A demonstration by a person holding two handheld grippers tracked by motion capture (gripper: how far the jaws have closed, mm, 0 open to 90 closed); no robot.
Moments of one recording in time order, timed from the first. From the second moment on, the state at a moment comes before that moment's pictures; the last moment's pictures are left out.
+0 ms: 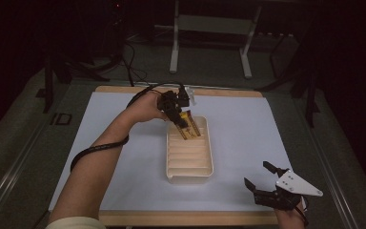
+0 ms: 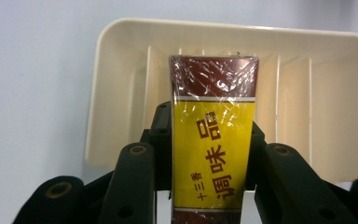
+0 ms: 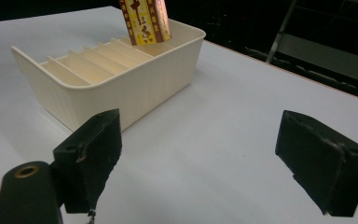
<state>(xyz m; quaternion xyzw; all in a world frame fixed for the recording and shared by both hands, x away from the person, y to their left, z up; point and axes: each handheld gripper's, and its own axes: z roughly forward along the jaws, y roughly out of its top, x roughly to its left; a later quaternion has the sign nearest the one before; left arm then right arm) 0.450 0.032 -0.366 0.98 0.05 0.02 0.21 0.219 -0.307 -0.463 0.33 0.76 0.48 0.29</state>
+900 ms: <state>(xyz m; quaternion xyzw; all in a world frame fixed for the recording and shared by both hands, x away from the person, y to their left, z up) 0.451 0.032 -0.366 0.98 0.05 0.02 0.21 0.219 -0.306 -0.463 0.32 0.76 0.48 0.29</state>
